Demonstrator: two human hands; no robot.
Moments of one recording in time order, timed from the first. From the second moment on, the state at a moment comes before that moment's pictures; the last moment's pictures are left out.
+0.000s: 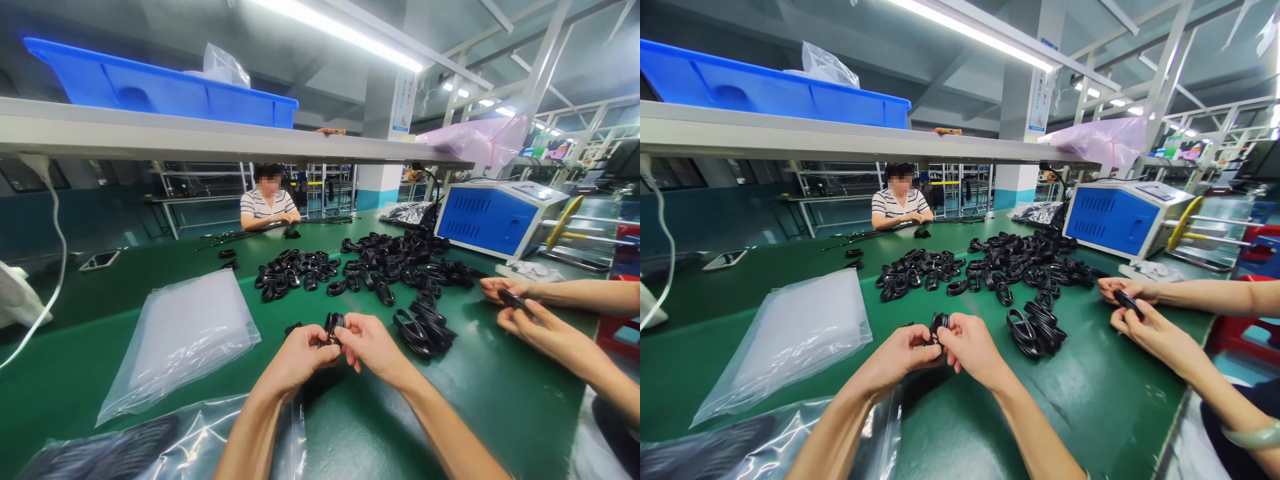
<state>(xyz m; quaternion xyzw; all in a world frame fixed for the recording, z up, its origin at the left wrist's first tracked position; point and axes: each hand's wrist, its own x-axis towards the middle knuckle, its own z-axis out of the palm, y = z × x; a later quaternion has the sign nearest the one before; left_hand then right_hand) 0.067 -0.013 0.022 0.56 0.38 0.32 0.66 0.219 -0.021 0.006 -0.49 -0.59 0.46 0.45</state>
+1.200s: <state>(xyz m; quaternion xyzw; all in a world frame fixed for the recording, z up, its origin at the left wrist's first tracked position) 0.052 -0.010 0.018 0.70 0.40 0.22 0.55 0.222 -0.021 0.003 -0.47 -0.56 0.54 0.41</state>
